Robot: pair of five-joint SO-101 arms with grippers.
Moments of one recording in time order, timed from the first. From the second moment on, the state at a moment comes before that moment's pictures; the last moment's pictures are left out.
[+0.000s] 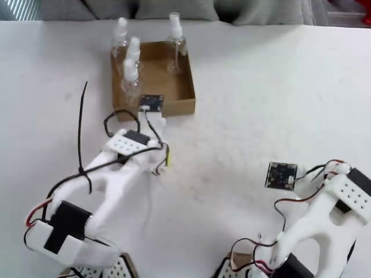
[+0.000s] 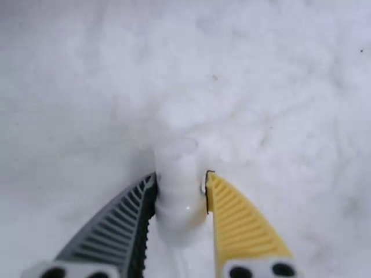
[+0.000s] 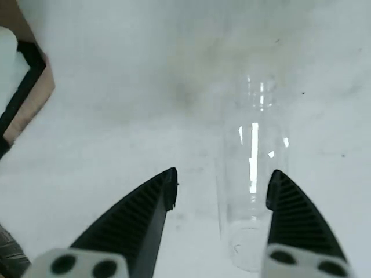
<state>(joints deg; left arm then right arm) 16.9 -2.0 41.4 48.1 21.8 40.6 -29.3 48.6 73.3 120.6</state>
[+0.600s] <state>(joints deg) 16.9 -2.0 41.4 48.0 21.8 40.6 -29.8 49.4 69.5 122.8</state>
